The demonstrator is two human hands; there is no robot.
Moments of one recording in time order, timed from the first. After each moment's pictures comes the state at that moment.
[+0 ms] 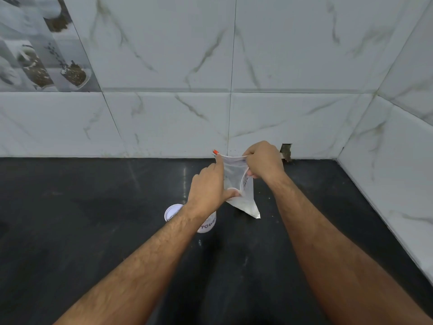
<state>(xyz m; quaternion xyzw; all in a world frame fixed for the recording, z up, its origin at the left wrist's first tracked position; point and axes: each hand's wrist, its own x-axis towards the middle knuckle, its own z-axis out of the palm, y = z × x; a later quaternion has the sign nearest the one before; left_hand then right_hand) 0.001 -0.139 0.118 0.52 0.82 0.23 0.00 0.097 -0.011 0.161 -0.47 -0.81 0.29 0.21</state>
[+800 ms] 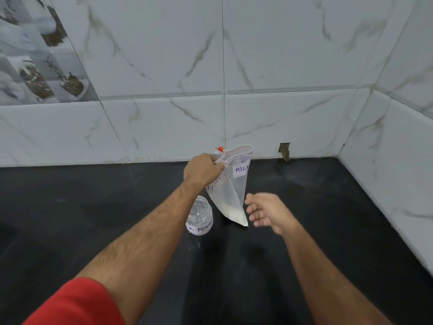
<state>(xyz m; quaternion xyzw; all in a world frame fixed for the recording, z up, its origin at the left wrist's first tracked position) -0.030 -0.088 0.133 0.43 0.87 0.24 0.09 0.172 -0.018 0.048 -0.40 -0.58 0.69 0.16</state>
